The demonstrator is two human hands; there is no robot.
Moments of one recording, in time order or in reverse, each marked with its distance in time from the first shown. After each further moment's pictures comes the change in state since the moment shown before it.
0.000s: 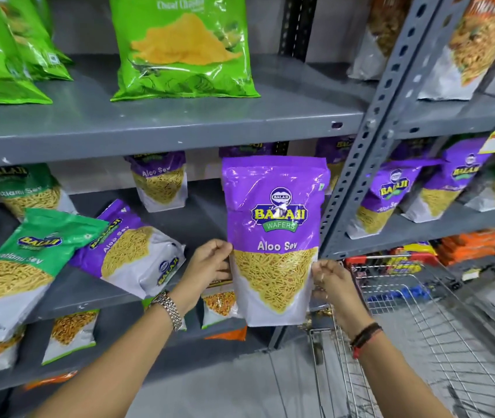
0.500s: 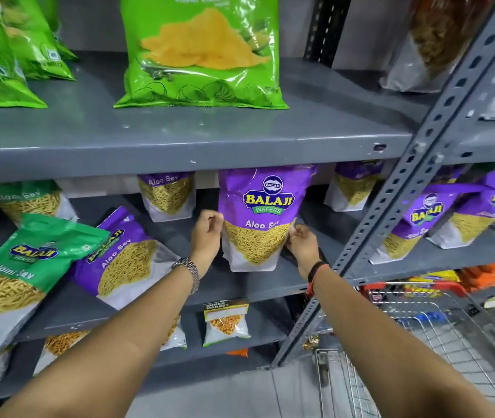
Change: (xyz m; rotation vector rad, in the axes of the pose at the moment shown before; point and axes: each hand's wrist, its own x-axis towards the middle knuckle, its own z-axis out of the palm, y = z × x) left_hand 0.125 0.001 -0.034 0.155 0.391 0.138; right_hand 0.161 -0.023 0.105 -0.043 0.068 -0.063
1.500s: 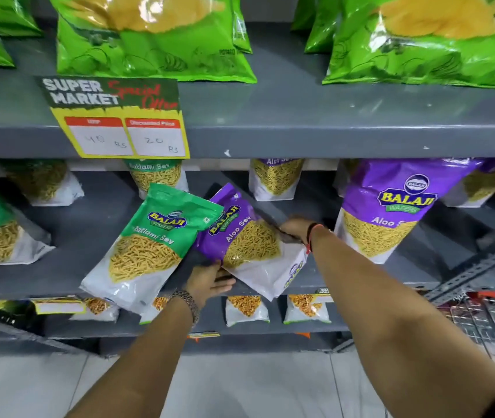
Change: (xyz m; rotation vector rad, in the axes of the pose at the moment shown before) left_hand -0.047 -0.094 -0.236 -0.310 -0.023 -0.737; right_hand -0.085 -0.046 0.228 -0.715 -0.565 0.139
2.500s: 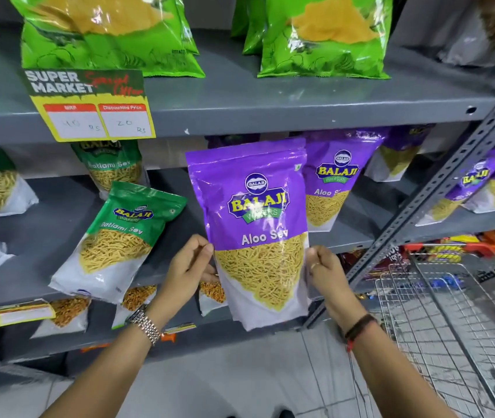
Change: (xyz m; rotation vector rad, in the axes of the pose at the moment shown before) left_hand -0.111 -0.007 0.006 0.378 -0.274 0.751; right_hand -0.185 0.122 0.025 0.487 0.531 -0.260
